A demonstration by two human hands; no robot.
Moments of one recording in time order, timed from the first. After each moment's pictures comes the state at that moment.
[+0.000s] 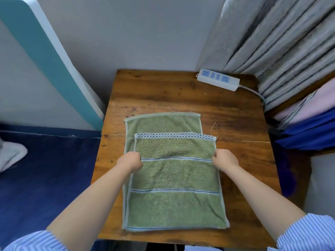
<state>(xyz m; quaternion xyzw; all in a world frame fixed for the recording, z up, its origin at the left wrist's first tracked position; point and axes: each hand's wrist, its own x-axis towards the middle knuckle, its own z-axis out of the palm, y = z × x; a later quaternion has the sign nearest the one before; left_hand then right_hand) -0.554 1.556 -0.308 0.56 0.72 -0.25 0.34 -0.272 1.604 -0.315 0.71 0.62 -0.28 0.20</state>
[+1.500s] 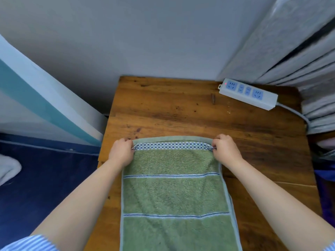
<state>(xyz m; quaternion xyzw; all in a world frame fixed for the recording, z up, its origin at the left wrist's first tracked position) -0.625 1.680 -0.356 0.54 0.78 -0.15 0.26 -0.334 1.748 -0.351 0.61 0.74 -0.25 0.13</state>
